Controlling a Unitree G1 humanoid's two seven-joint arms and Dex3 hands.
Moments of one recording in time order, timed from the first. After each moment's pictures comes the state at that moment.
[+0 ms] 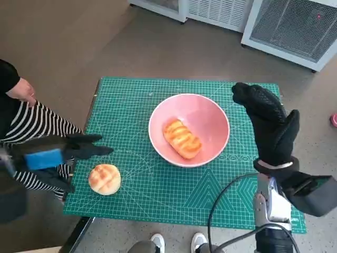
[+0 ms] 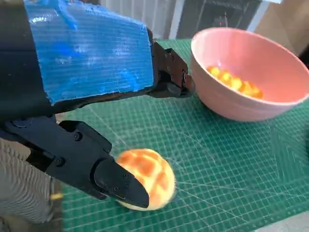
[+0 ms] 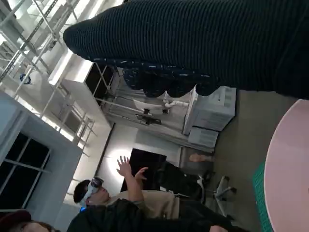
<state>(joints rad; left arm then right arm) -0.25 0.93 0.04 0.20 0.00 -0.58 -0.91 -0.38 -0.10 -0.12 0.17 0.35 -0.49 0.41</state>
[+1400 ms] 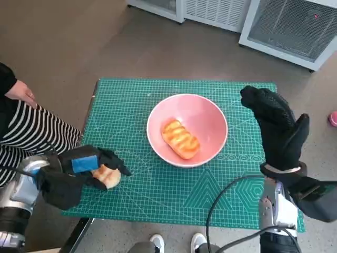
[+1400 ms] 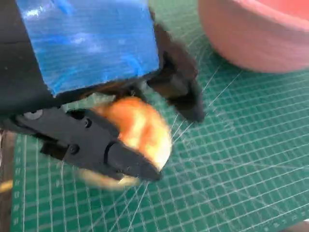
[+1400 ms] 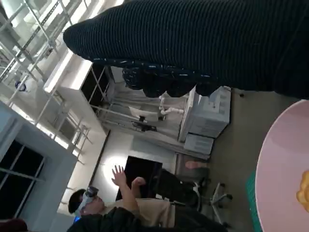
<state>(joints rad) -0.41 0.81 -0.18 0.55 0.22 -0.73 -0.77 -0.34 -0.11 -0.15 0.13 0.35 -0.46 0.40</state>
